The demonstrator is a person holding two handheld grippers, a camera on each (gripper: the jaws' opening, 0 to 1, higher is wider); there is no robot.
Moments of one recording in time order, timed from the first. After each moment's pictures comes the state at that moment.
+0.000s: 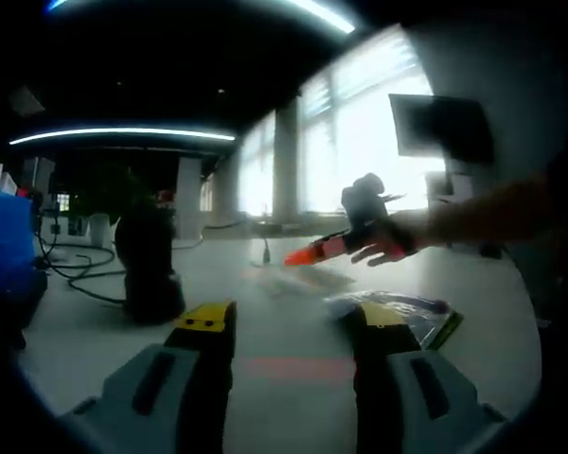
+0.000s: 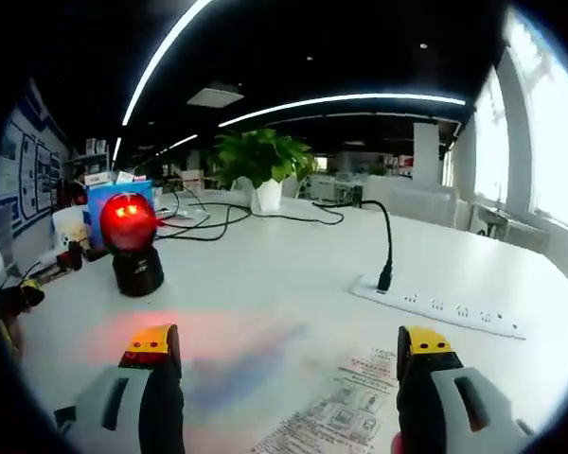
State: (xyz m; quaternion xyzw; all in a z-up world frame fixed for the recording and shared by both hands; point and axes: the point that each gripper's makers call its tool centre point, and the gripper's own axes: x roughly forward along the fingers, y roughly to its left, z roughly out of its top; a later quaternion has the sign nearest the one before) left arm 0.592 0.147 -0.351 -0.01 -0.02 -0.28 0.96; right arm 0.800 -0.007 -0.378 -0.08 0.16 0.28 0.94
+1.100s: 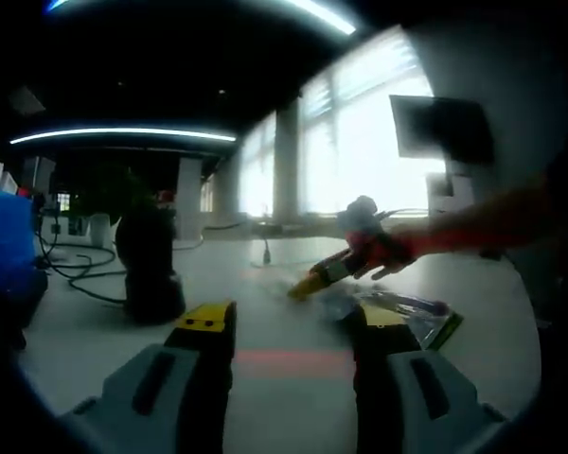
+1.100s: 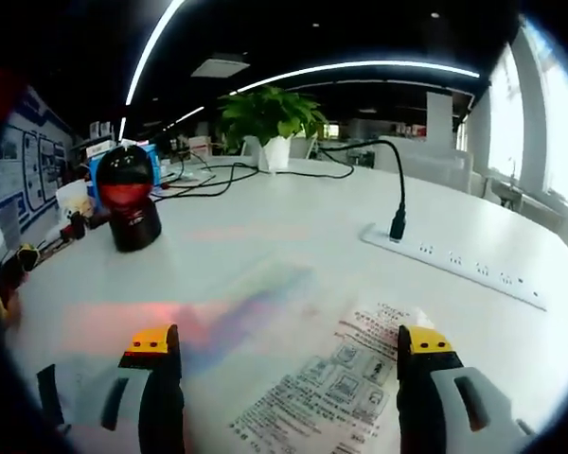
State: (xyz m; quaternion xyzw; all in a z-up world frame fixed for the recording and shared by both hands) left arm 0.591 0.147 -0.350 -0.01 -0.02 -0.28 0.96; right arm 0.806 -0.019 -0.422 -0.08 0.23 0.31 0.92
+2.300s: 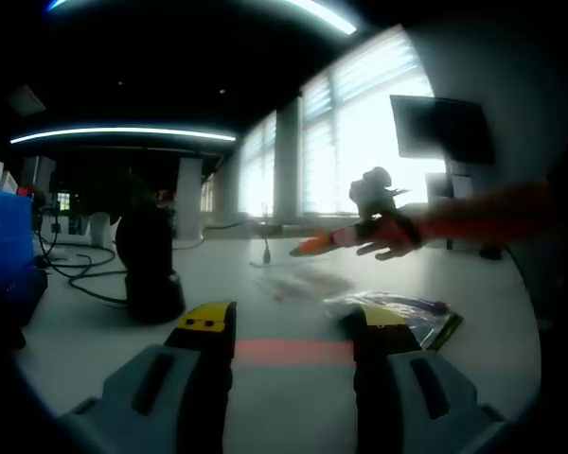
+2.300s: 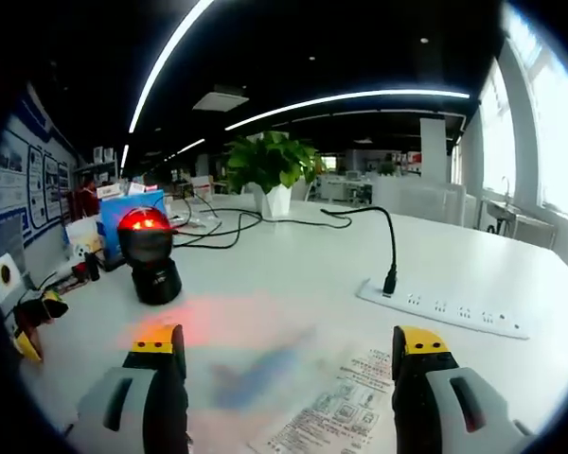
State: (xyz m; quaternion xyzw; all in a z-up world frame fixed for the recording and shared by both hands) left arm 0.591 0.148 -0.351 -0.01 -0.02 -0.28 0.96; right arm 0.783 -0.011 -0.344 -0.05 0.15 0.31 0.94
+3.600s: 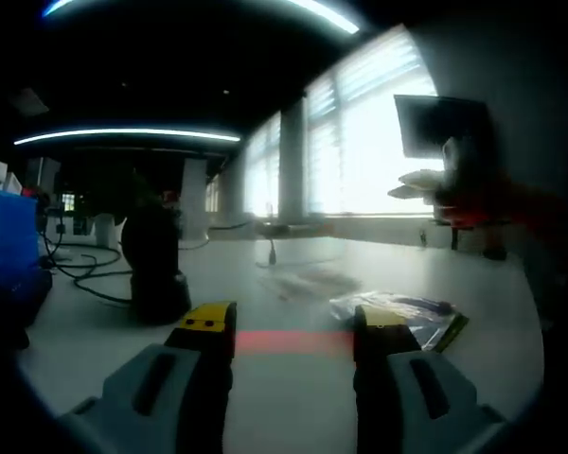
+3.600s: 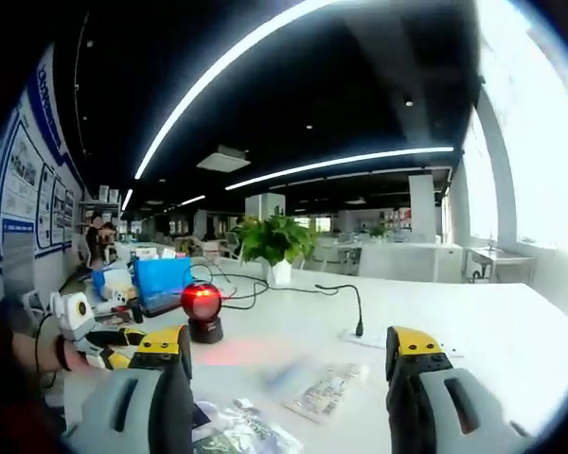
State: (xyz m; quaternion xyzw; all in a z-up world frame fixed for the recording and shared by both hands) left arm 0.593 0.152 -0.350 -0.01 -0.02 -0.27 0.96; right arm 0.658 -0.102 -0.247 0.00 0.01 0.30 0.95
